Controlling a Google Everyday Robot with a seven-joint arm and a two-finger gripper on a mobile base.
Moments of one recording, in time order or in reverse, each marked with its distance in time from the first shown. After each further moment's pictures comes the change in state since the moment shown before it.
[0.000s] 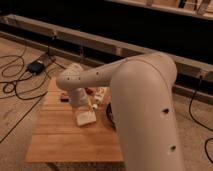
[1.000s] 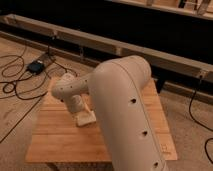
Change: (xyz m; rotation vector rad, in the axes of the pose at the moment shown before) arm -0.006 0.014 0.053 0.115 0.030 -0.088
